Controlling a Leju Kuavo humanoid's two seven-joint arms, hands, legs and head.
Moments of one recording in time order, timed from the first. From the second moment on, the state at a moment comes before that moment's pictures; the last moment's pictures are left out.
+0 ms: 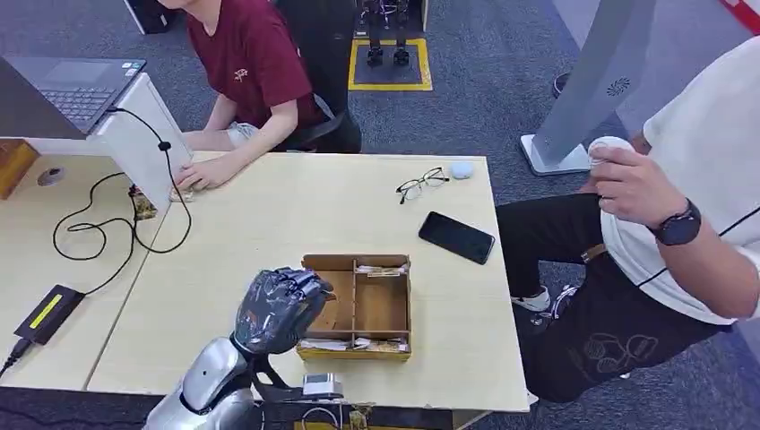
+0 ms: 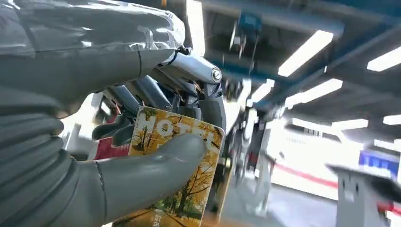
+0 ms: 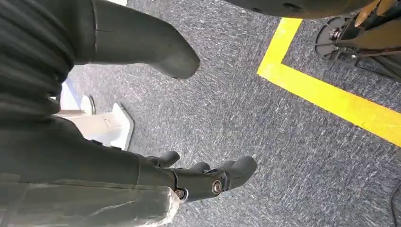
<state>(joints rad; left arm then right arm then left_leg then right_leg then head) -0.23 0.14 -0.63 -1.43 -1.03 0.60 -0.18 -0.04 0.01 0.71 -0.13 -0.05 -0.40 0.01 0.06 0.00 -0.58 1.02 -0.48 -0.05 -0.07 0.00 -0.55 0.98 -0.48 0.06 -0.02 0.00</state>
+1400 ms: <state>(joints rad) -0.48 0.12 -0.39 -1.09 -1.15 0.64 0.00 -0.07 0.01 0.75 -0.15 -0.01 -0.38 0.04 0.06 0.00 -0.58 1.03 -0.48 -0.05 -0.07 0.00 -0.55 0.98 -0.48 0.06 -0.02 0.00</state>
